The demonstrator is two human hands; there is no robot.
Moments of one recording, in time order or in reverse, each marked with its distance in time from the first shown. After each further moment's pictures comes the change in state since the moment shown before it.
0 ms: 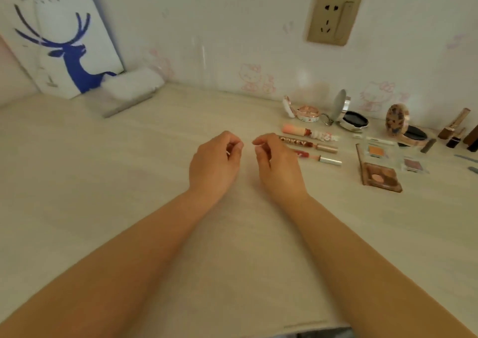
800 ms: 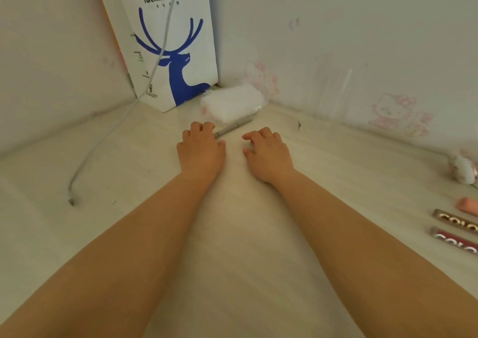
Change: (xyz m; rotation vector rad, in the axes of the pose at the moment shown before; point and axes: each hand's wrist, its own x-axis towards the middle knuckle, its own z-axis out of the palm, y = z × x) left_hand 0.155 -0.234 -0.102 0.495 0.114 -0.349; right_hand 0.172 -0.071 0.247 -0.349 -0.432 -0.112
